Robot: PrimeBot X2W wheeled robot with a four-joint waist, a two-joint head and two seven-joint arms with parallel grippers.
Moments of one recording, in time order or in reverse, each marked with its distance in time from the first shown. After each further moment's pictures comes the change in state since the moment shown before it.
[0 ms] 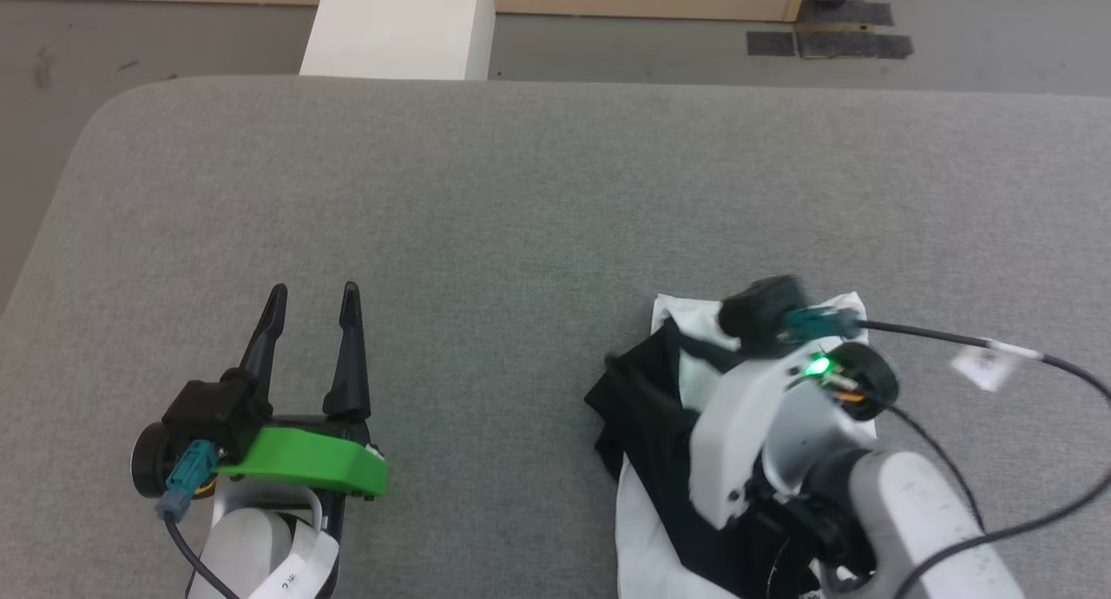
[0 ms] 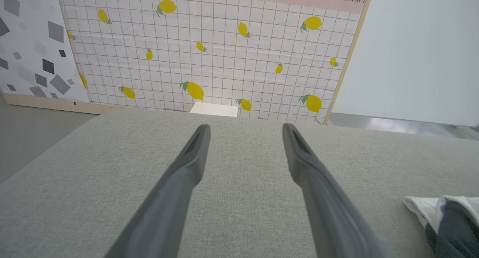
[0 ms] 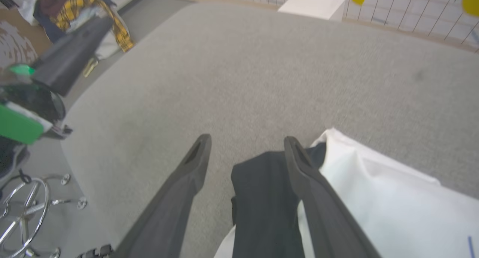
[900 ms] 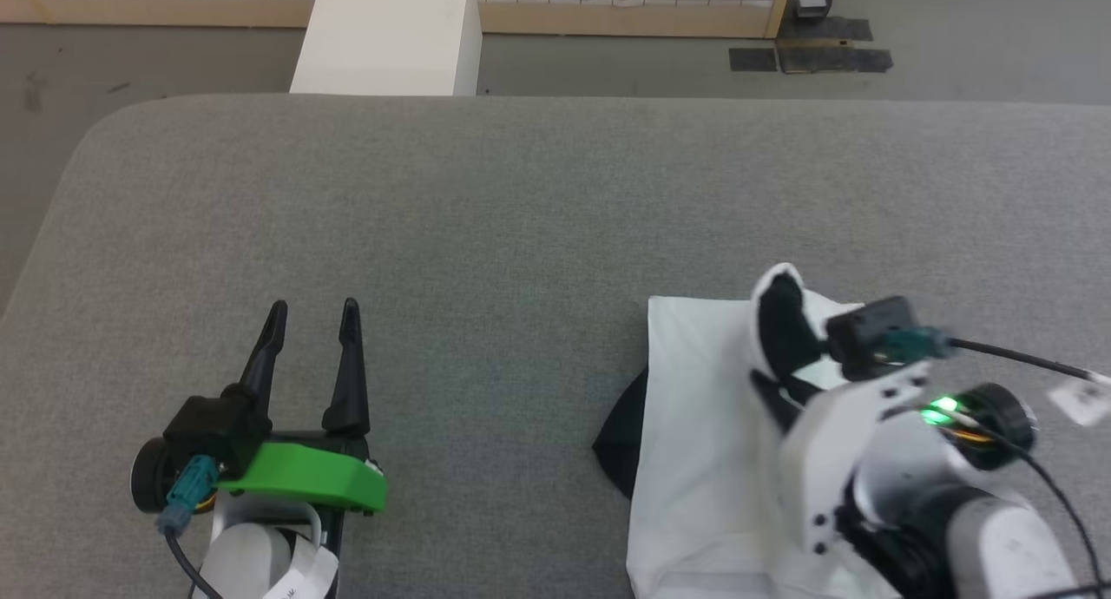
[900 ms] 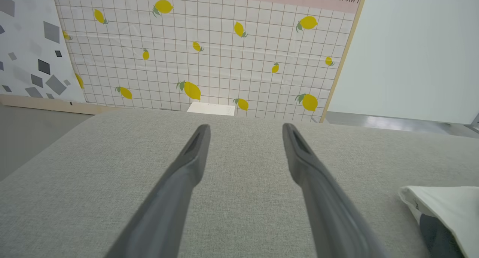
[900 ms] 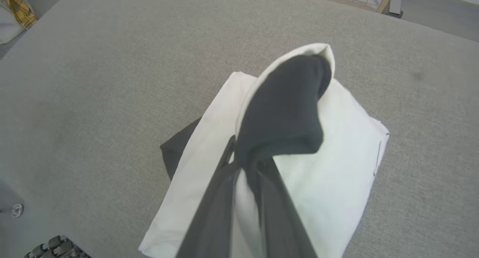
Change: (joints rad) left arm 0.035 0.001 0.001 -0.011 0.002 0.000 0.000; right arm 0.171 -0.001 -0.209 -0.275 -0.169 0.000 0.228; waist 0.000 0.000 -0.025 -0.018
